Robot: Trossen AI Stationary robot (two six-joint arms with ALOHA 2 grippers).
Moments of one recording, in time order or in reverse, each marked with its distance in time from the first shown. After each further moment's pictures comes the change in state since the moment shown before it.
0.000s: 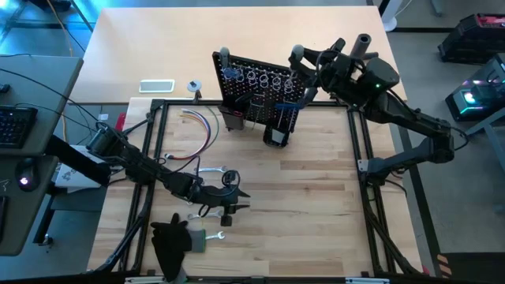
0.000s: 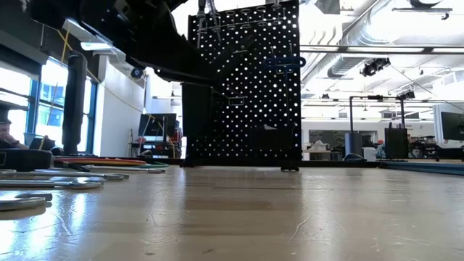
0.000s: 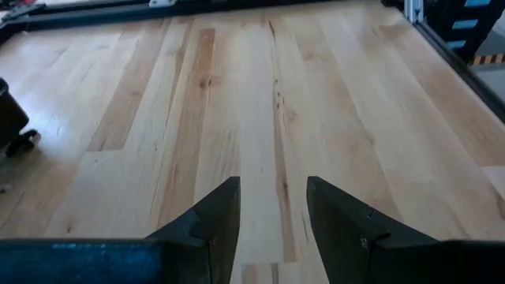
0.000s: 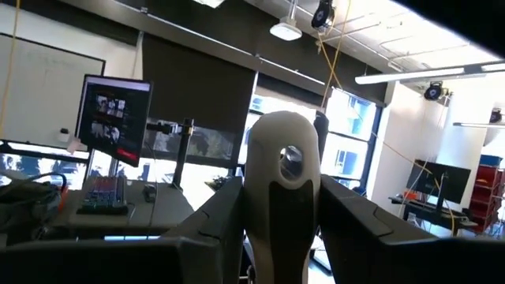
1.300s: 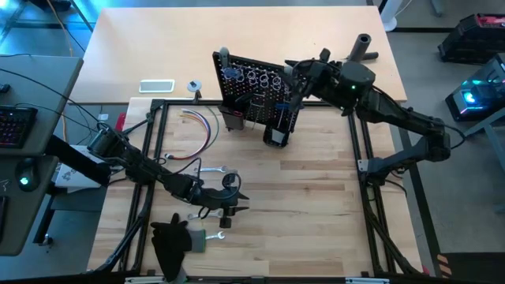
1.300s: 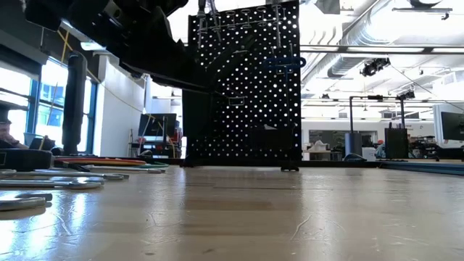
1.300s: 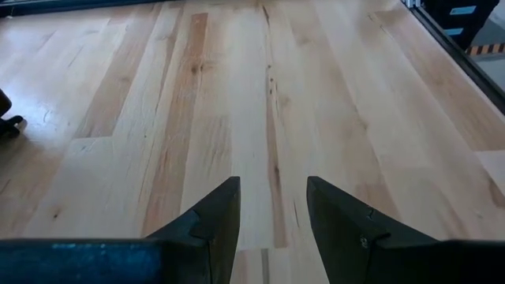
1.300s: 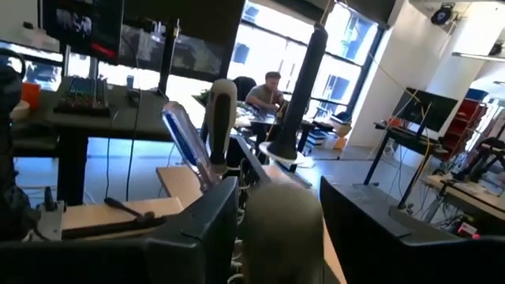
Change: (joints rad) left arm -0.014 0.012 0.000 -0.022 0.002 -0.023; right arm 0.001 0.046 0.001 -0.250 0.108 -0.006
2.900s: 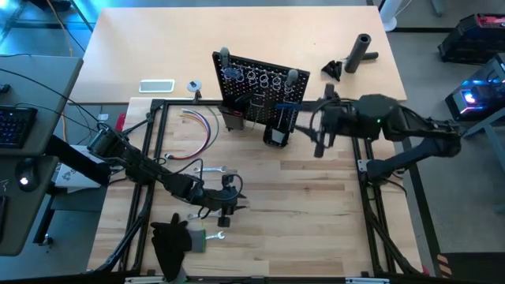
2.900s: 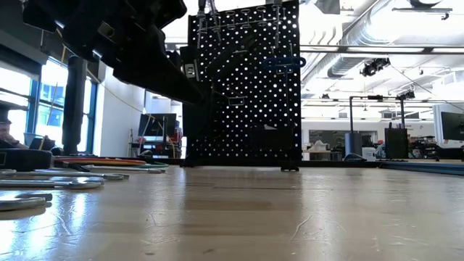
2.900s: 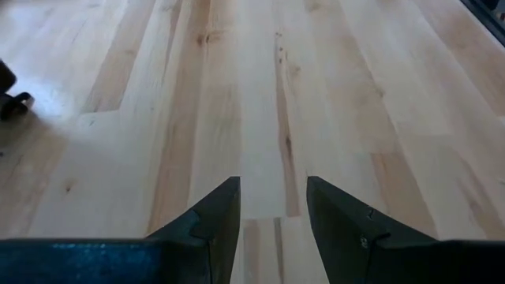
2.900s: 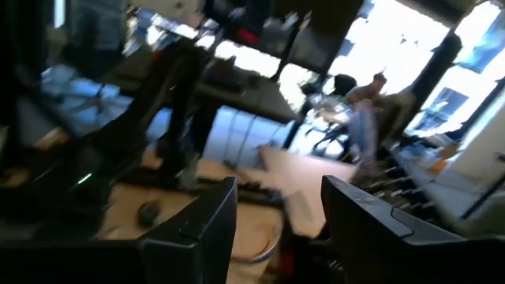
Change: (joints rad) left arm 0.002 0.000 0.000 -0.084 -0.011 0.001; right arm 0.363 -0.131 0.000 -0.289 0.022 -0.045
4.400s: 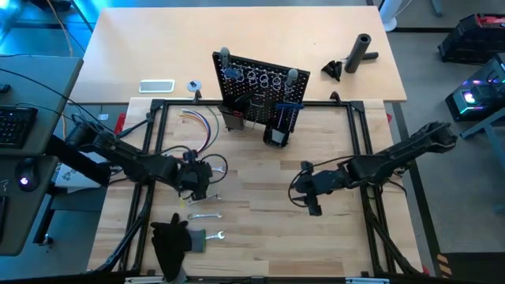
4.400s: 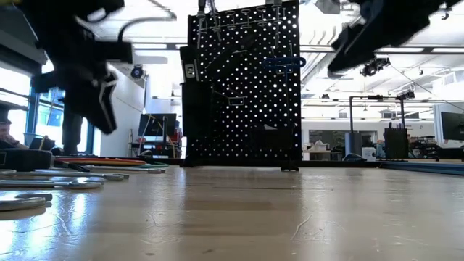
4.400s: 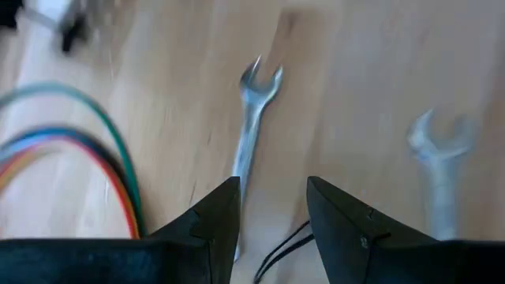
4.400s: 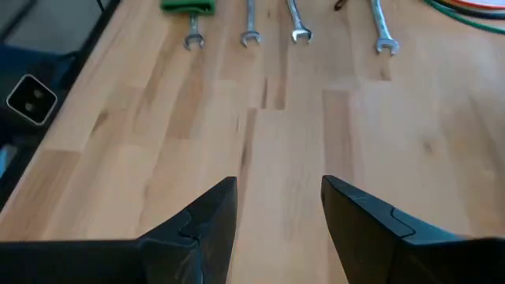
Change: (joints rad) left arm 0.106 -0.319 -0.052 -0.905 -0.123 -0.288; right arm 0.273 0.026 -0.756 0.179 -0.131 0.517
